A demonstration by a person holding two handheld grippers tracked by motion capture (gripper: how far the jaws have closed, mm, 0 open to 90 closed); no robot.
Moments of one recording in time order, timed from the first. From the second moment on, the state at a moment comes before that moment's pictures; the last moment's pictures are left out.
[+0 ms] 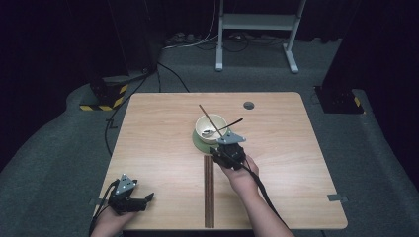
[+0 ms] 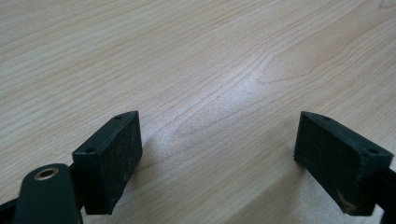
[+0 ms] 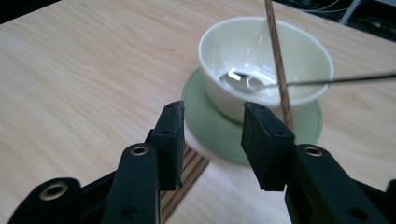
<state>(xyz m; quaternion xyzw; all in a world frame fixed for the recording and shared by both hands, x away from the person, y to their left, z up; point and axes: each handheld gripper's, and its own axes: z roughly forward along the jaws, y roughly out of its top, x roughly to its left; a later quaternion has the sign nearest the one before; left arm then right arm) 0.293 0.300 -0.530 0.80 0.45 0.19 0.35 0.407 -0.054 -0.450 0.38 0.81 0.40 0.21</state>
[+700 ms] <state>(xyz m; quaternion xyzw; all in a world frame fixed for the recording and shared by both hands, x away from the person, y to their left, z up) 0.293 0.300 -0.530 0.80 0.45 0.19 0.35 0.338 -0.075 -0.493 0.39 0.82 0.38 0.19</state>
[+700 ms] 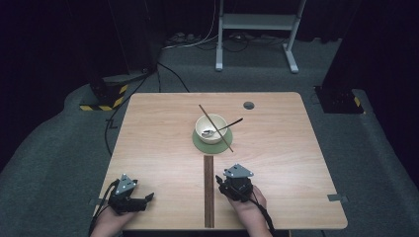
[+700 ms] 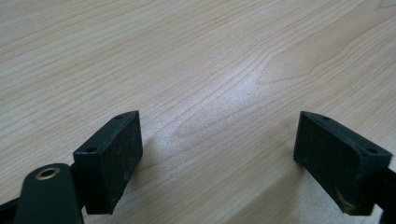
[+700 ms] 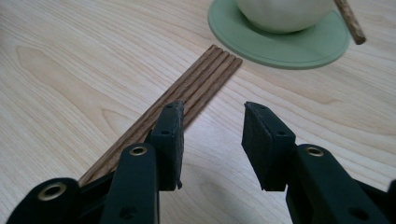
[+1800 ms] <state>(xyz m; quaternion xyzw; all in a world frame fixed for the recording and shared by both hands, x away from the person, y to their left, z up) 0.293 0.300 -0.530 0.80 0.45 0.19 0.35 0.339 -0.053 -0.516 0.37 0.84 0.35 0.20</state>
